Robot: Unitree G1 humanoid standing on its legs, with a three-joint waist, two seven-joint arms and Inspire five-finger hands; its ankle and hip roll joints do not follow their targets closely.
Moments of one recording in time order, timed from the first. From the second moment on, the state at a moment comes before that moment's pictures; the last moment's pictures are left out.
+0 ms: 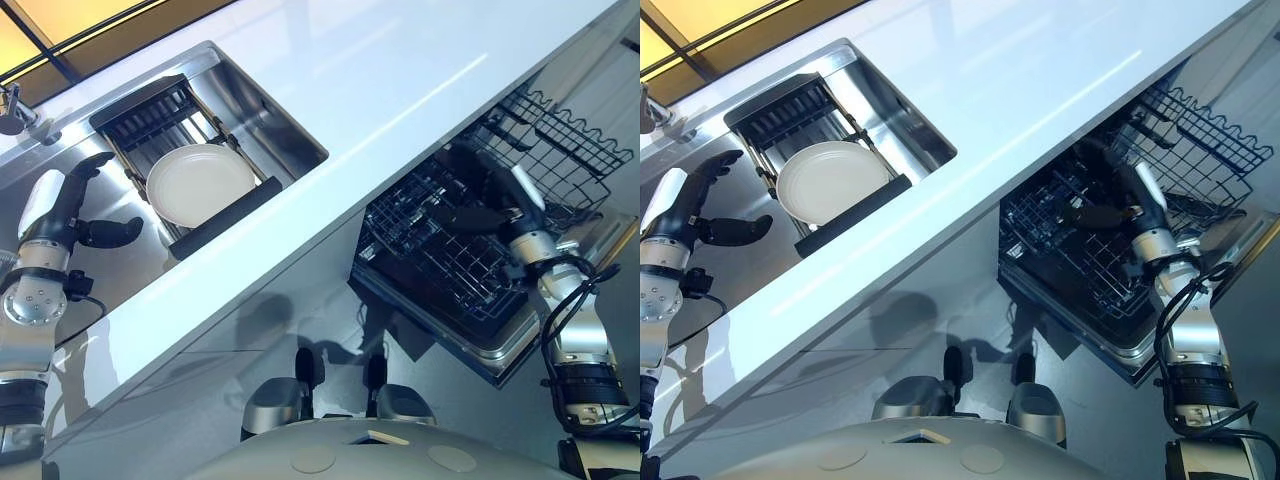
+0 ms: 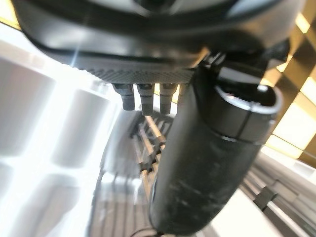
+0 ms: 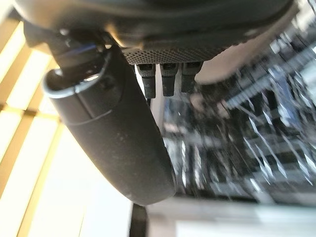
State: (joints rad) left arm 0.03 0.81 0.27 0.26 0.19 -0.15 0.04; right arm -0.06 -0.57 -0.08 0.13 0.21 -0.12 0.32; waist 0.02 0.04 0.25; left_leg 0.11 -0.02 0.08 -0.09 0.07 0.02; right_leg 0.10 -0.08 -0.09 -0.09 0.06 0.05
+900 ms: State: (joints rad) left arm -0.21 0.86 0.14 0.36 -0.08 -0.07 0.25; right arm 0.00 -0.57 0.11 0.13 0.22 -0.08 0.48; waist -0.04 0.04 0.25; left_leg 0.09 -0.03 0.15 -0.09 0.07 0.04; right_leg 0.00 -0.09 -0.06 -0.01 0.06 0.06
